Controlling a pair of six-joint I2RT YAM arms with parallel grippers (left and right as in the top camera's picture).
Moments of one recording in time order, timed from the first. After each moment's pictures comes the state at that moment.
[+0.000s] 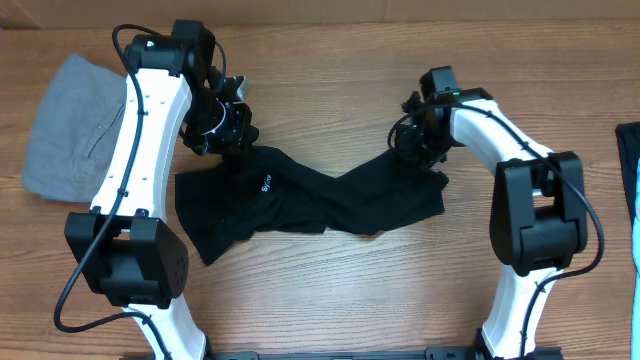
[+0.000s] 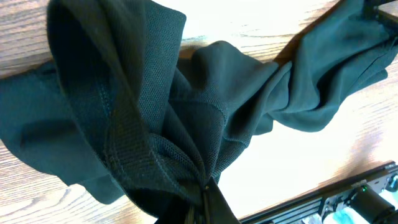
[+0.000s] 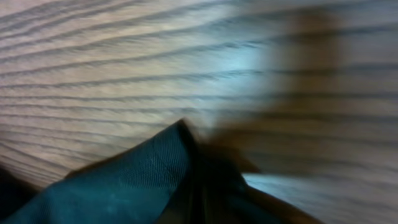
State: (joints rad) left arm -0.09 1.96 1.92 -1.53 0.32 -0.01; right arm 0.14 2.12 1.51 -0.84 -0.31 0.17
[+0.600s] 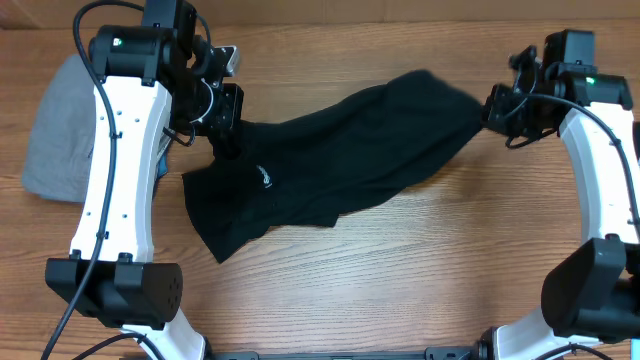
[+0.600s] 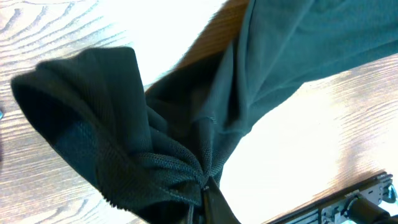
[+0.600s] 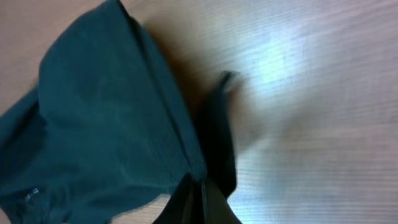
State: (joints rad) left arm -0.09 1.86 2.07 -1.57 0.32 0.00; right arm -0.14 1.76 1.59 -1.05 -0.32 0.15
